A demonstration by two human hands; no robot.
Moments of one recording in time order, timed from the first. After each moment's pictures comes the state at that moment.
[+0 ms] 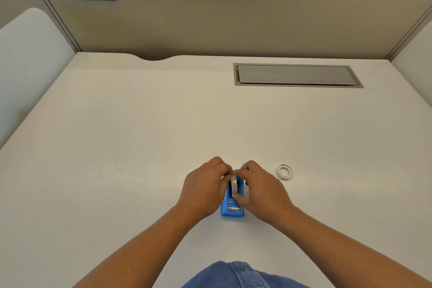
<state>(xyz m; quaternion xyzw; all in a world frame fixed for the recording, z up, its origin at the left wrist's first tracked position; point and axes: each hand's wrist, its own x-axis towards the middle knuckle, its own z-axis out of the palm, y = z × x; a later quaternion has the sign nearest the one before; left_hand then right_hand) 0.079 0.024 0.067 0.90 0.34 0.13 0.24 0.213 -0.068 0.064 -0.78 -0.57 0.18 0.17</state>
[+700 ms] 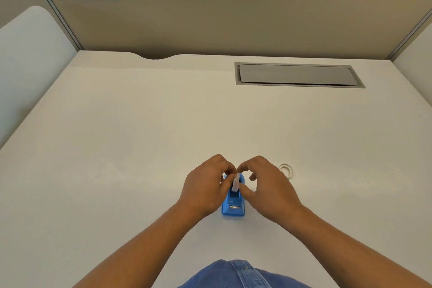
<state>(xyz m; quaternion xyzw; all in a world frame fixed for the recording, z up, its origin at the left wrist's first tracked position) 0.078 0.019 0.085 0.88 0.35 0.13 0.28 0.215 -0.076 0.084 -0.79 -0.54 0.19 0.22</state>
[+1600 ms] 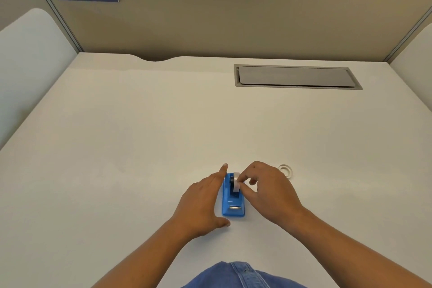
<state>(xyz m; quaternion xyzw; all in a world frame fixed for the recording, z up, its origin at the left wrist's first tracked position) 0.050 0.007 0.045 0.89 0.35 -0.02 0.29 0.212 -0.079 0.092 -0.80 -0.53 0.19 0.21</state>
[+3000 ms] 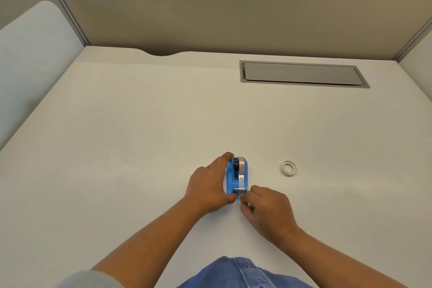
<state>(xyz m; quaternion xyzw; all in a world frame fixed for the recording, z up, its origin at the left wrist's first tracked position) 0.074 0.021 0.044 0.88 0.38 0.04 0.30 0.199 -0.107 0.023 -0.73 -0.66 -0.01 0.18</state>
